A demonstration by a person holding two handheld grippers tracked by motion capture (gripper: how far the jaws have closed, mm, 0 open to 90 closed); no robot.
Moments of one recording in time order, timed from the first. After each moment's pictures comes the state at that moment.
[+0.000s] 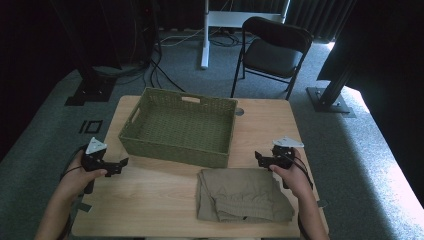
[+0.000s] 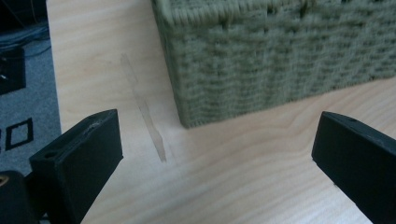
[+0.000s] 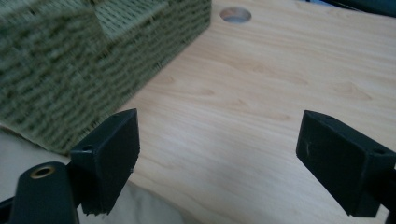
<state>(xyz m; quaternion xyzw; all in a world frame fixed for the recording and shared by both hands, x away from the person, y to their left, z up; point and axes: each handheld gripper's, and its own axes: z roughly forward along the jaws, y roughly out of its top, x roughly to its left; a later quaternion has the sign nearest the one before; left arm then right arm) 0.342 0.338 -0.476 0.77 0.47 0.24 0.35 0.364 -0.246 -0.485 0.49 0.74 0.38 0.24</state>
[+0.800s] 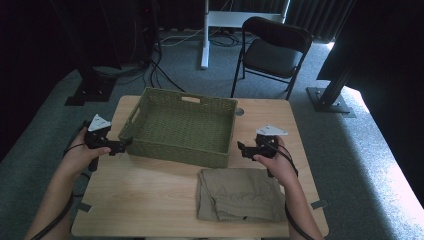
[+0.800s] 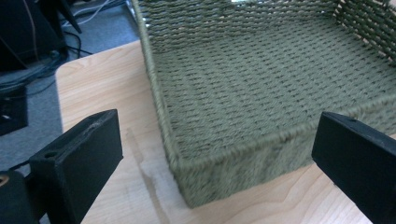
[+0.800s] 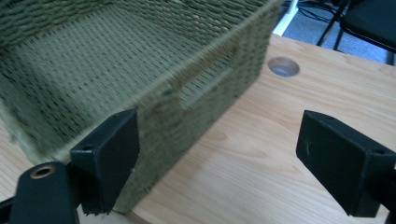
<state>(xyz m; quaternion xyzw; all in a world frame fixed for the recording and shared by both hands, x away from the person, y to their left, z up) 0.384 0.320 -0.429 0.77 0.45 0.25 0.38 0.381 -0.192 -0.453 0.44 0.76 0.42 0.23</state>
